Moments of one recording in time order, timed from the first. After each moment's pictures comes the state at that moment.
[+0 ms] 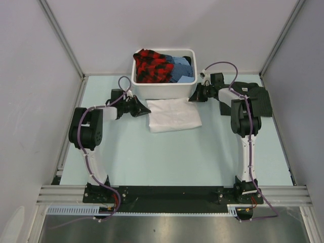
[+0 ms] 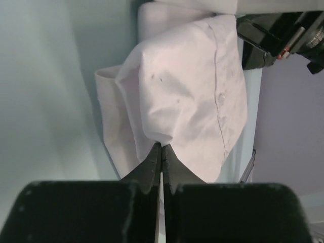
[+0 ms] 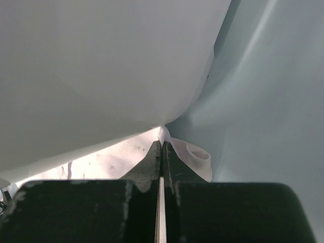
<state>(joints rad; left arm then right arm) -0.12 1.98 1.10 0.20 0.77 -0.68 0.16 2.33 1.74 -0.20 -0.66 0.29</state>
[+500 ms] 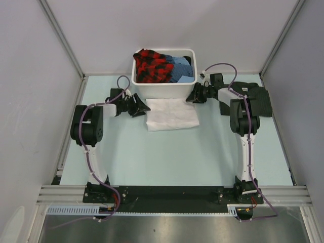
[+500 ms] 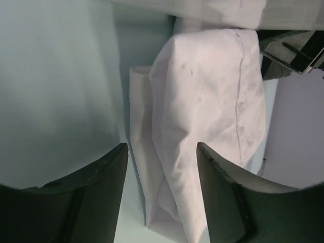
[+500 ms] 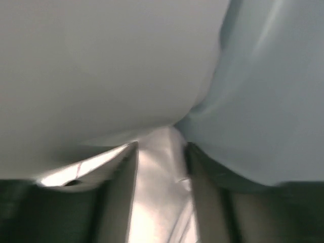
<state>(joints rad) -0.09 2.07 1.21 0.08 0.70 -0.62 0.15 2.38 1.78 -0.22 -0.70 0.34</state>
